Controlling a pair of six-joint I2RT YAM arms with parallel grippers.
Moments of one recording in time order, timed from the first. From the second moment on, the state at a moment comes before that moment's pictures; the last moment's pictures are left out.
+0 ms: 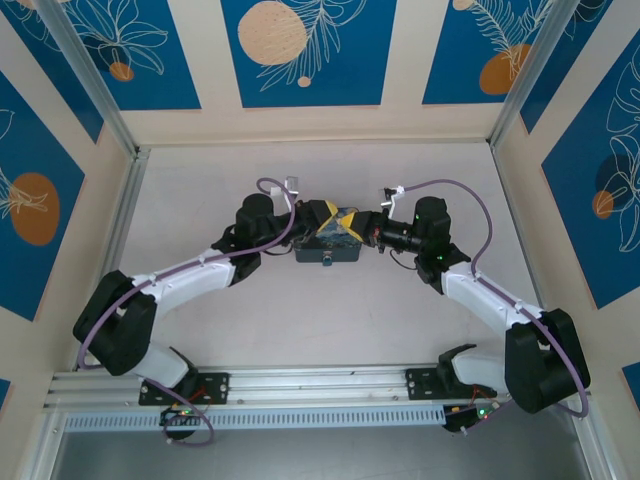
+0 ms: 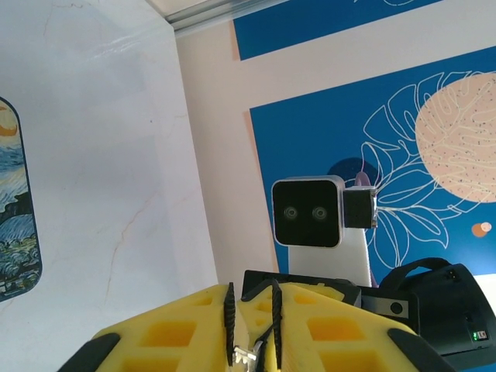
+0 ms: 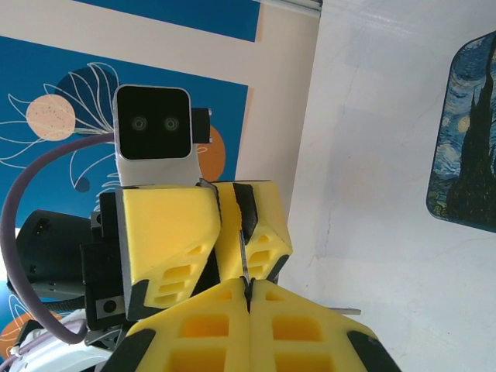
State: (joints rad) left arm -0.67 1.49 0.88 0.48 0.41 -1.24; right arm 0.36 1.21 0.65 0.38 -0.80 1.20
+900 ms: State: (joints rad) left arm -0.69 1.49 0.83 0.53 0.29 -1.36; right arm 0.33 1.19 0.65 0.42 -0.72 1.24
